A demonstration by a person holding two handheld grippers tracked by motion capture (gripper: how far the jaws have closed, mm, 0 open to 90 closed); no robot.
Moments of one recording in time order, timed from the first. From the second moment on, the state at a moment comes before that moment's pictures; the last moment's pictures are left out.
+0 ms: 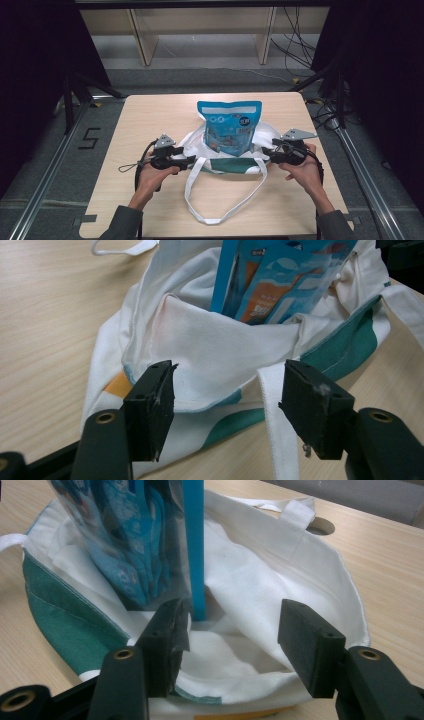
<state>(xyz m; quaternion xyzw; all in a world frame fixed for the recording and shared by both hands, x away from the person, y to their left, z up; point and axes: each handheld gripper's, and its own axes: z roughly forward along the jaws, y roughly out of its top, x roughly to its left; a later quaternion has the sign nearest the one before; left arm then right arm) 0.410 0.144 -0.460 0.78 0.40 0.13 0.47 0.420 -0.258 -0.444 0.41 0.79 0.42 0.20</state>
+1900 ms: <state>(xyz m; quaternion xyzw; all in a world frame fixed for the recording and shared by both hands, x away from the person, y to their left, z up) 0.309 0.150 -0.487 0.80 0.38 0.14 0.45 0.319 -0.277 -0.472 0.39 0.81 0.39 0.19</state>
